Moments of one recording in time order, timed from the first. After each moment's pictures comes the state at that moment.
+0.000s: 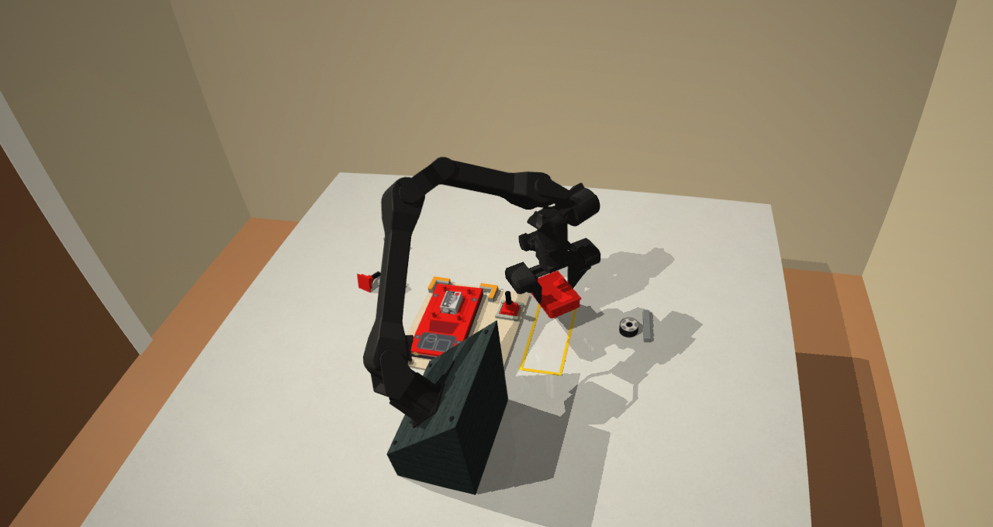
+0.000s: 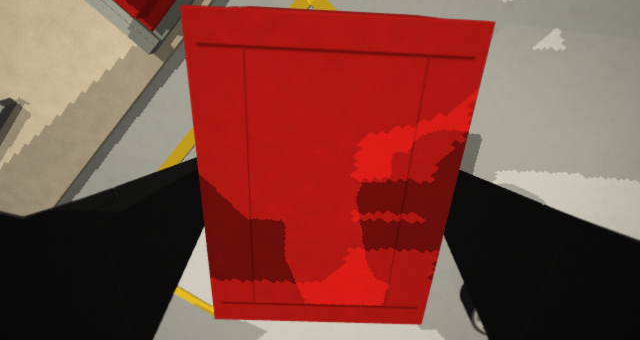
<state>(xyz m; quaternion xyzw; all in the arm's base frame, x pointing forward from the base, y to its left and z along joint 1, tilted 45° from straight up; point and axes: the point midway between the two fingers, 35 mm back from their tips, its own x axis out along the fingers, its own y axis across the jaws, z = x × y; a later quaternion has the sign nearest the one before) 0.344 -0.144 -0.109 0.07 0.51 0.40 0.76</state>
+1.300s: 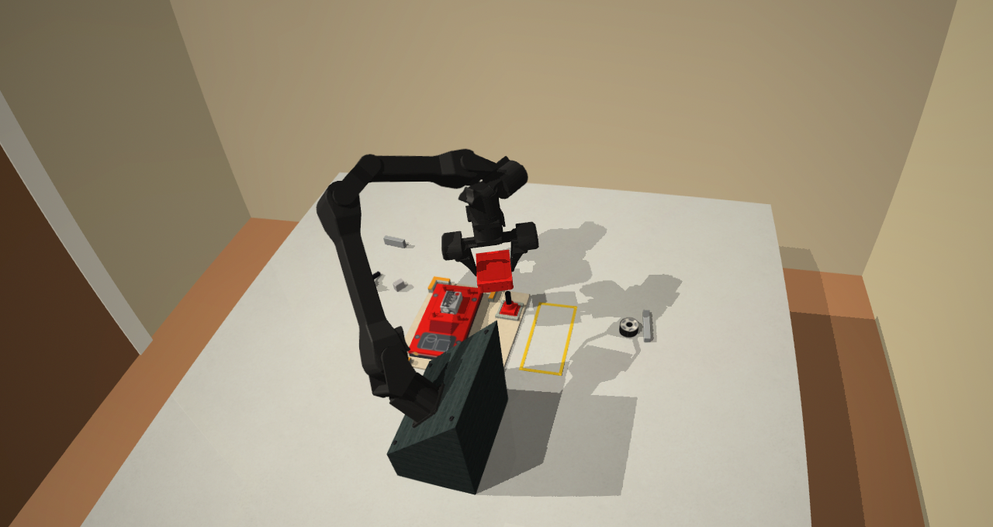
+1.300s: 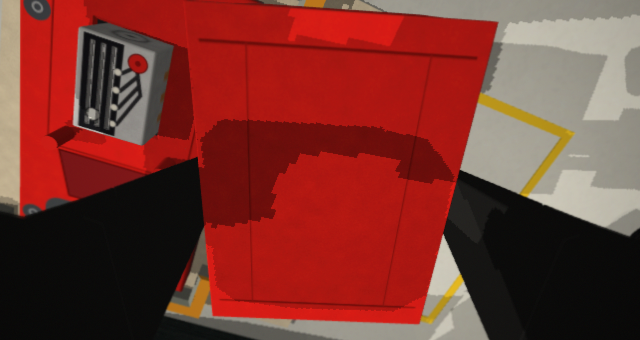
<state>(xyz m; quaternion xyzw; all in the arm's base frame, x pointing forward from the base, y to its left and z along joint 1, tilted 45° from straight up) 0.355 -0.085 0.010 0.20 0.57 0.29 0.74</state>
